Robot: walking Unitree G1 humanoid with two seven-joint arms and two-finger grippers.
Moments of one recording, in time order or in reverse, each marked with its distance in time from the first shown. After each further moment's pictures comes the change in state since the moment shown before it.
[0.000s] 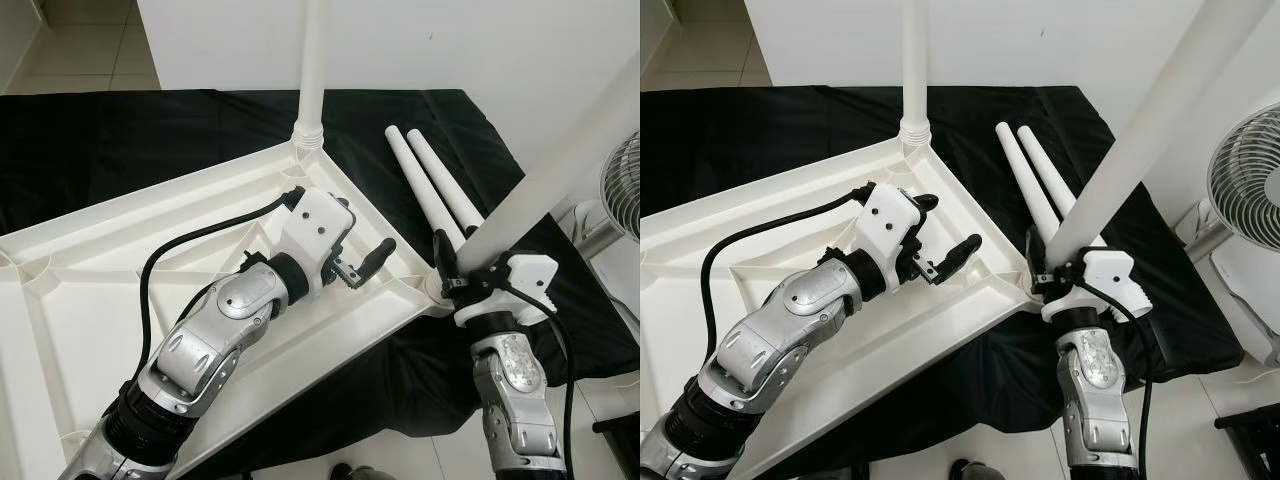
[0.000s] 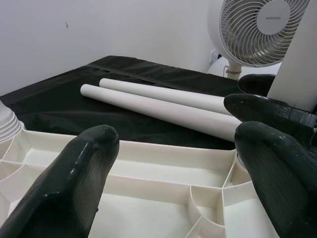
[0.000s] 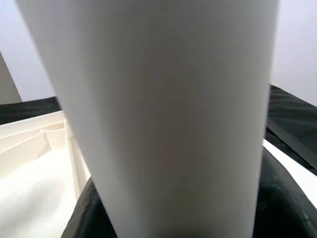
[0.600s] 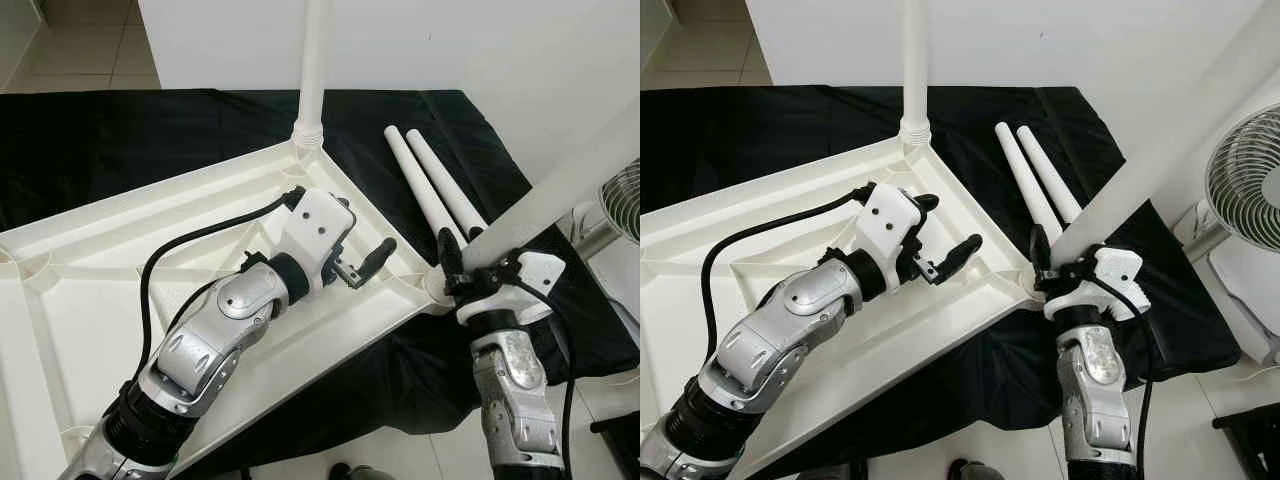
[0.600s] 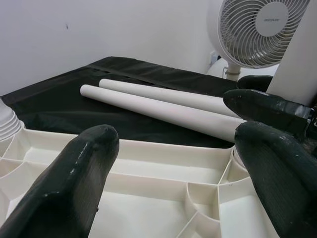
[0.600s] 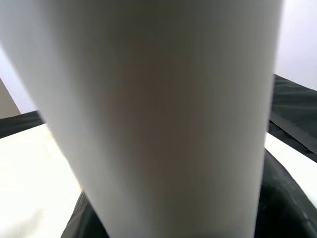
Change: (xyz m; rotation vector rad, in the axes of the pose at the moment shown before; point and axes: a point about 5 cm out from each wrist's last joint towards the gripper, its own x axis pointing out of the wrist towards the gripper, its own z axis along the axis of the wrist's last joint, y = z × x) left arm 0.000 0.000 0.000 -0.003 0.000 -0.002; right arm 0.003 -0.006 -0.001 0.089 0.019 -0.042
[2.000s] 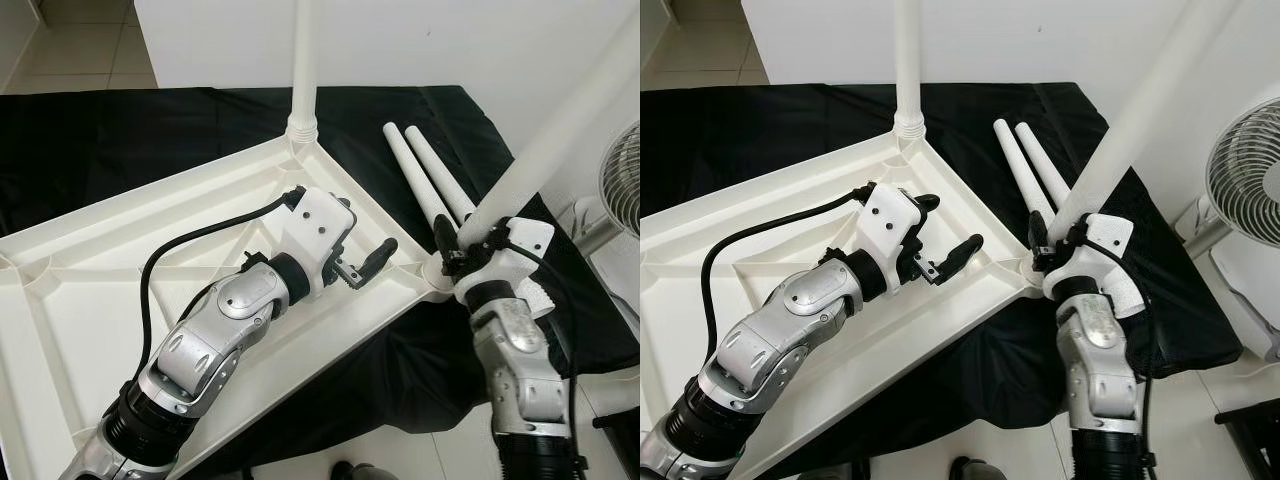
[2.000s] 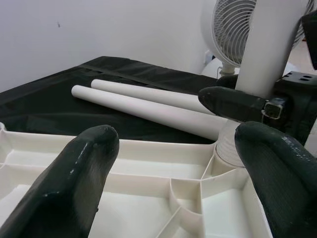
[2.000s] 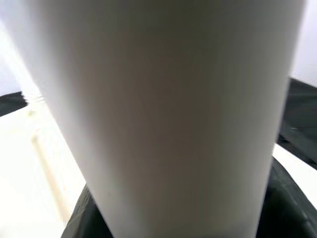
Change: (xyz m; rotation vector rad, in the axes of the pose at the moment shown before) left arm 0.001 -0.001 0.001 -0.009 -0.008 -0.005; right arm 0.025 0.014 0.007 -0.067 0.113 -0.124
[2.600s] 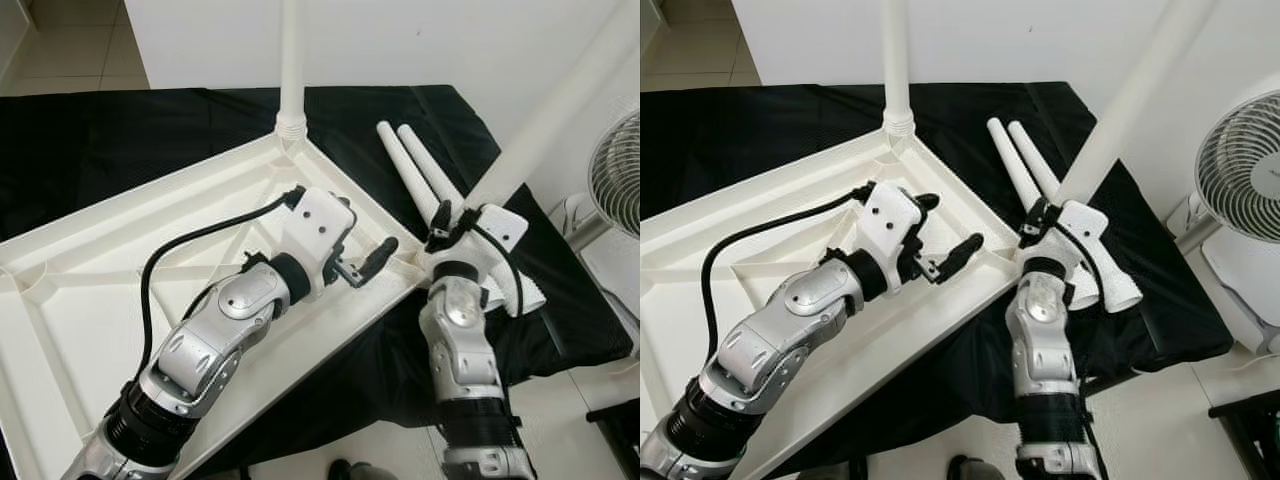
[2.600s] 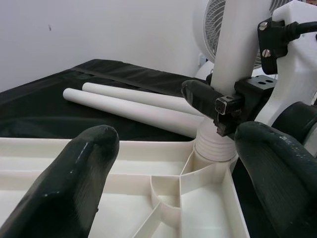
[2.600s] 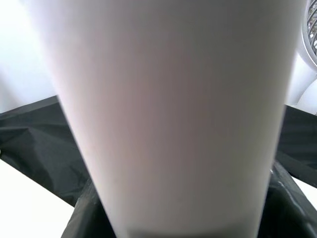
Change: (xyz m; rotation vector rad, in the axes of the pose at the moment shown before) left arm 0.000 -0.001 0.001 -0.003 -0.003 -0.001; right arm 0.027 0.030 -0.007 0.034 -0.055 -0.230
